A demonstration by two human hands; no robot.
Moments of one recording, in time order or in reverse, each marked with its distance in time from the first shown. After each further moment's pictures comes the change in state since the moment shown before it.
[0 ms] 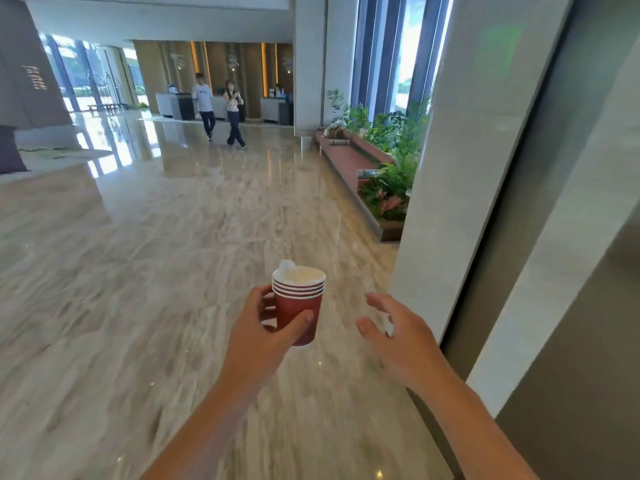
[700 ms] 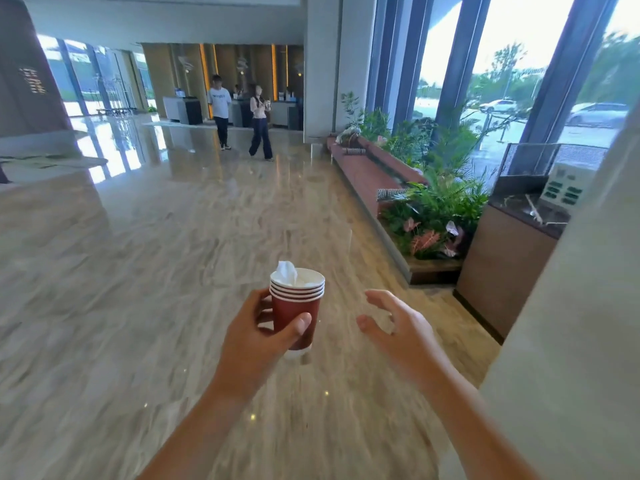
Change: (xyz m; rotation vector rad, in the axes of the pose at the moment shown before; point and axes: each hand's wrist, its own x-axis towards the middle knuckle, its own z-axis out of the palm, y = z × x) left_hand 0.677 -0.182 0.149 0.029 0.003 0.007; right_hand 0.729 0.102 0.103 -0.002 -0.024 -0.064
